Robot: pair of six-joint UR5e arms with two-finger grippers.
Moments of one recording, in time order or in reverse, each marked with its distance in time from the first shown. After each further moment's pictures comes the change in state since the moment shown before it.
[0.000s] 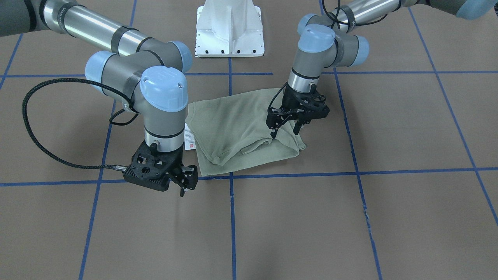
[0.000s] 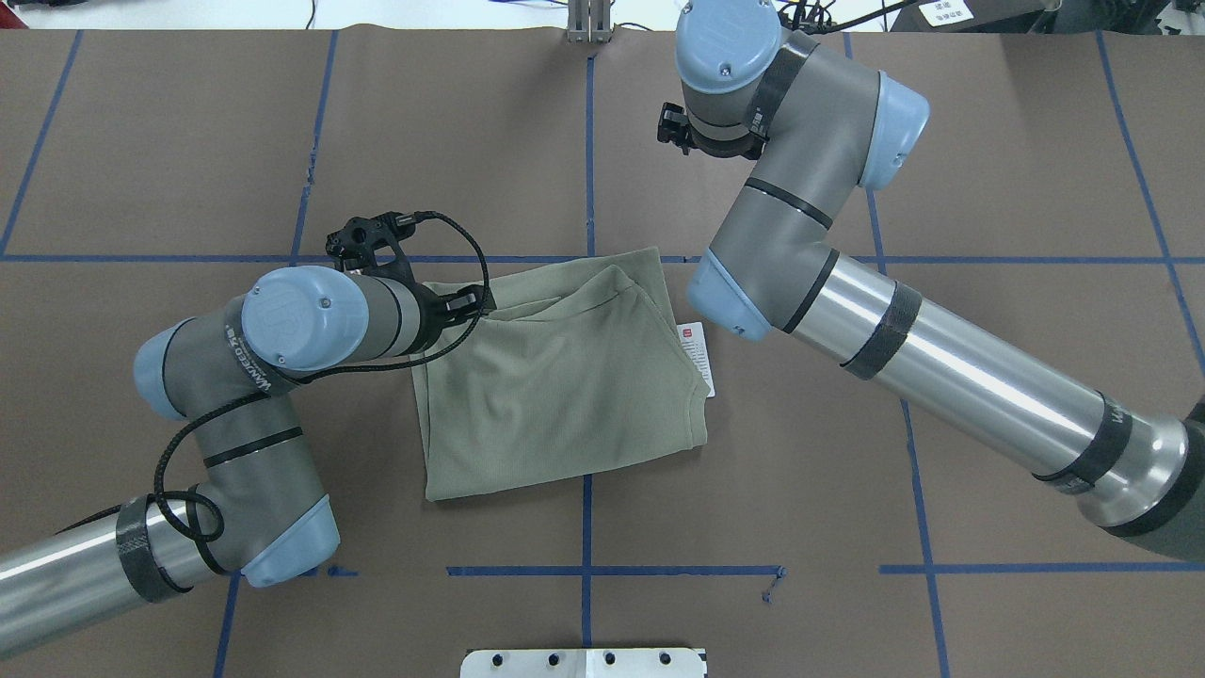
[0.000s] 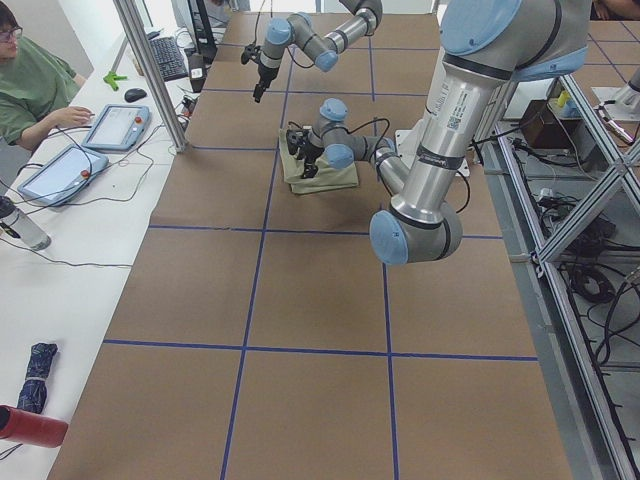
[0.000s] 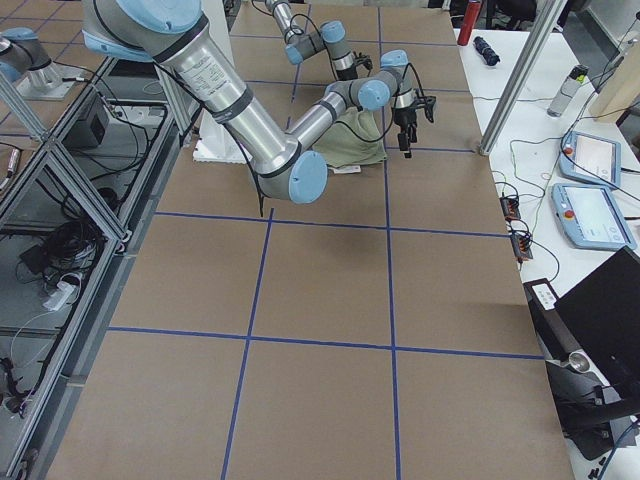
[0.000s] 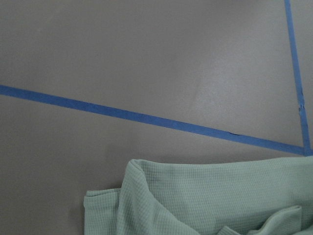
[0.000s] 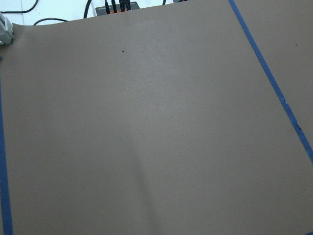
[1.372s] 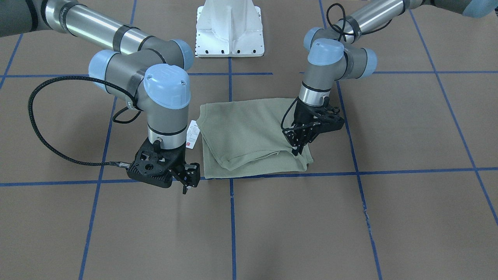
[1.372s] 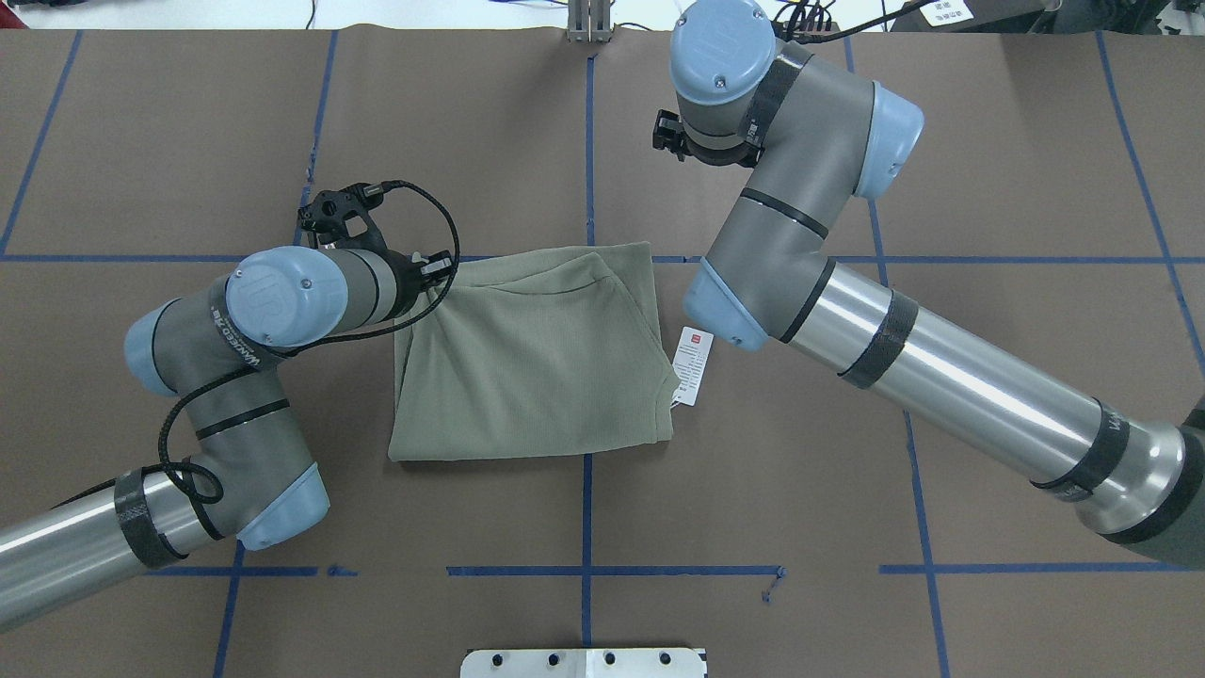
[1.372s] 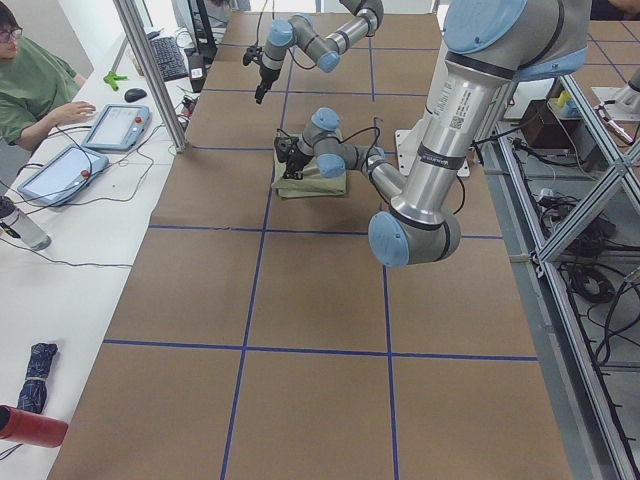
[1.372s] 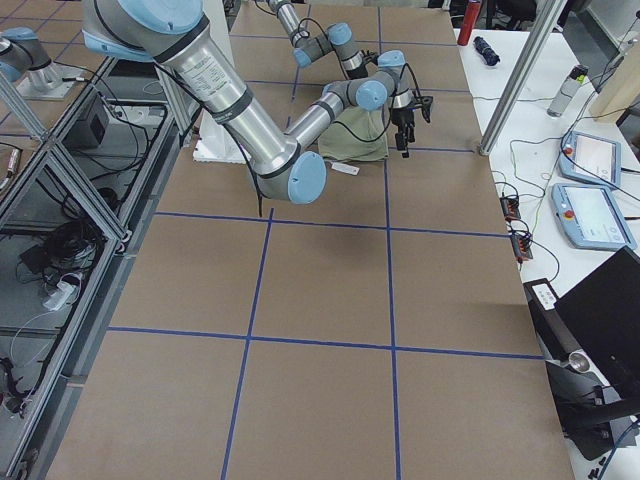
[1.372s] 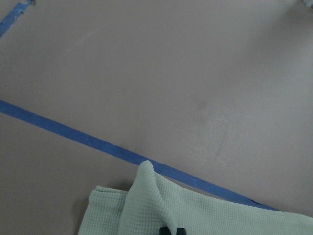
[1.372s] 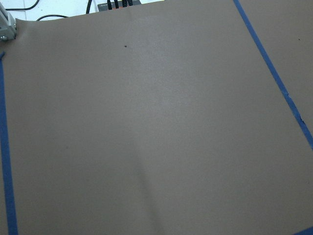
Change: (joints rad) left arm -0.056 0.011 0.064 -0.068 0.066 0.042; right arm -0.014 -0.001 0.007 0.003 -0.009 0.018
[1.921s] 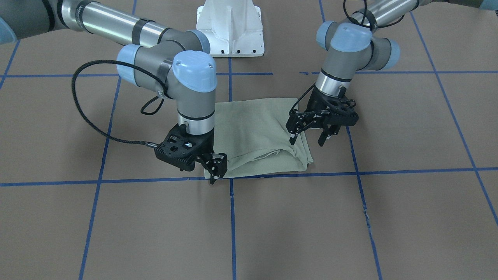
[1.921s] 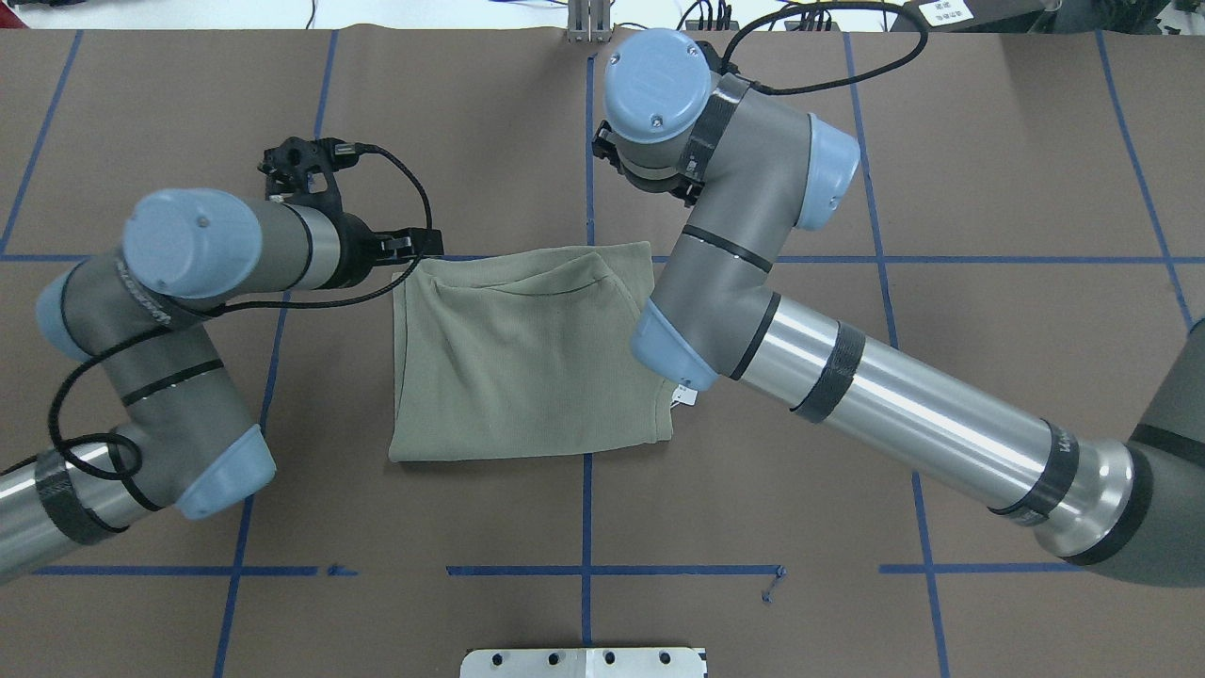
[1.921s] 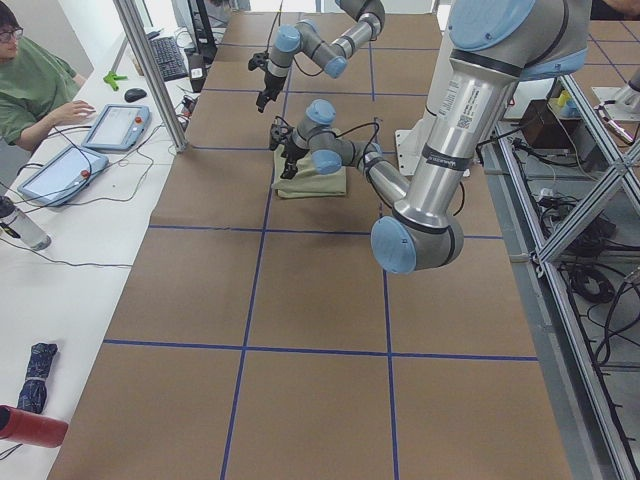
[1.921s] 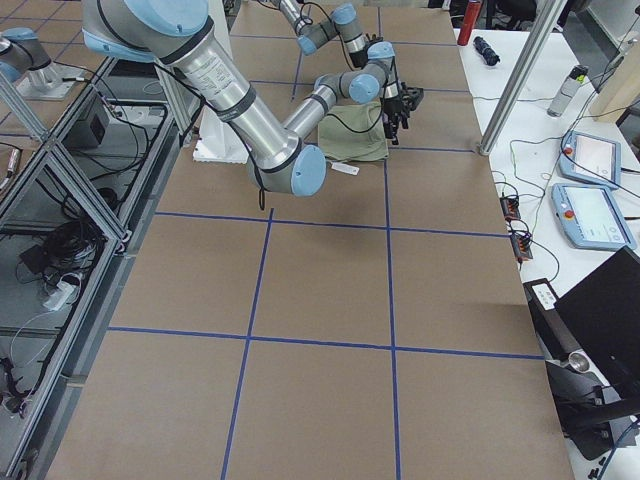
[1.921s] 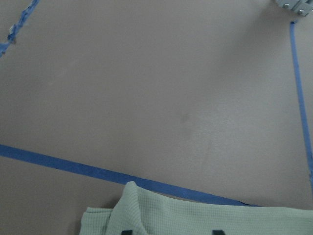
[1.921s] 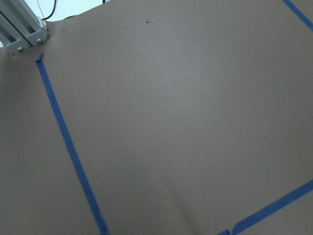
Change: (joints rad) left arm -0.120 0.085 -0.144 -0.024 -0.199 0.318; right arm -0.097 0.069 -0.026 0.053 -0.034 0.358
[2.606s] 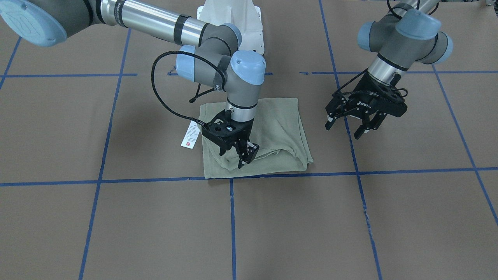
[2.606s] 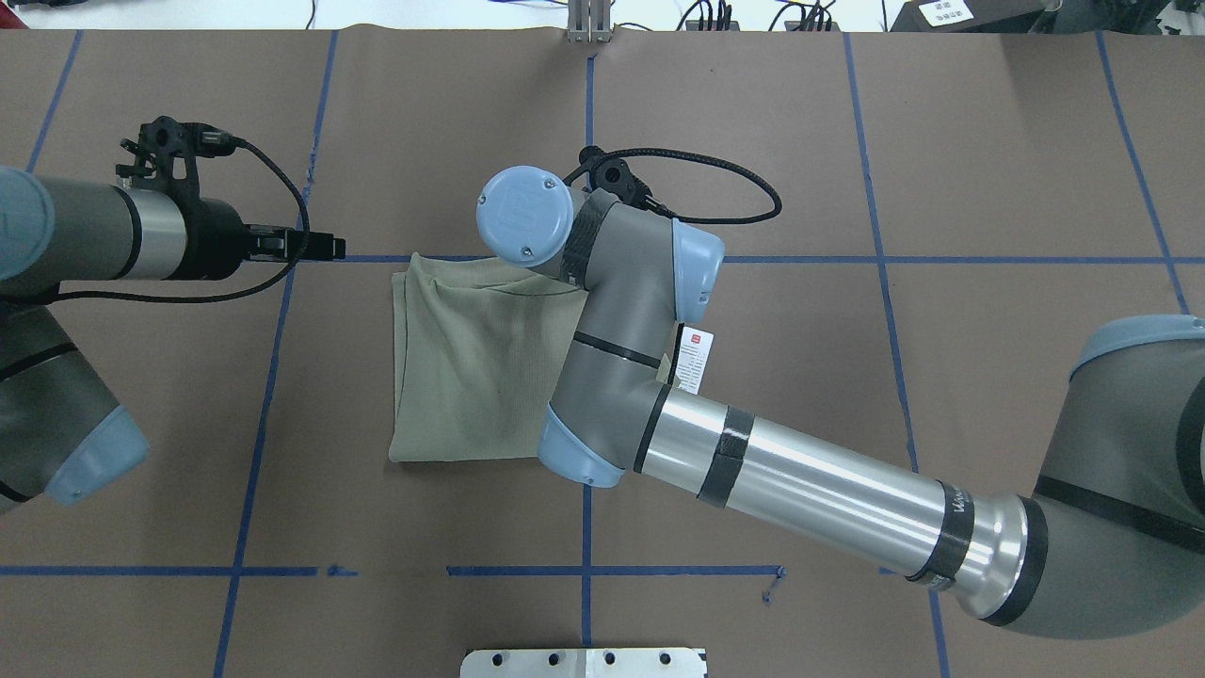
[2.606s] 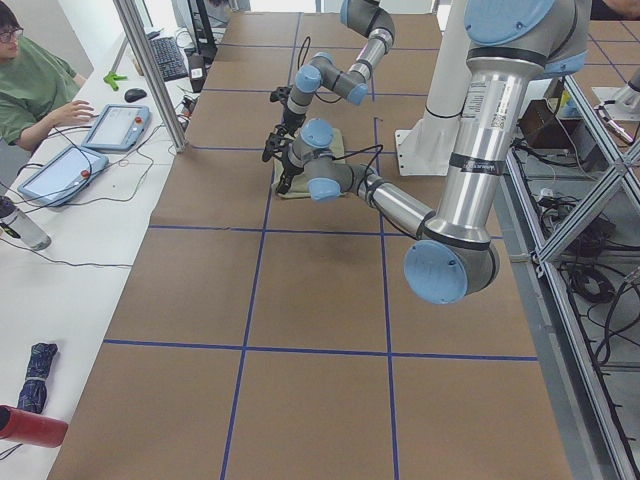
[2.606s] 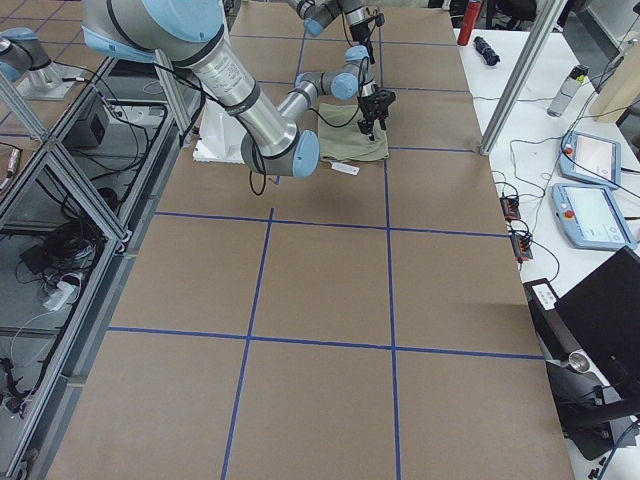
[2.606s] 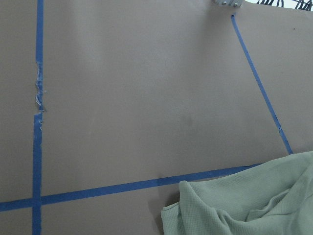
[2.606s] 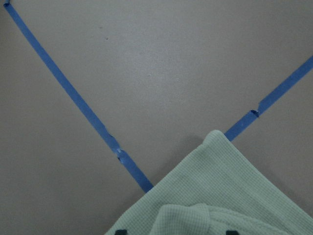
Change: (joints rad) left arm -0.101 0.174 -0.043 -0.223 -0.143 0.169; right arm -0.141 0.091 -0.159 0.007 -0.115 0.260
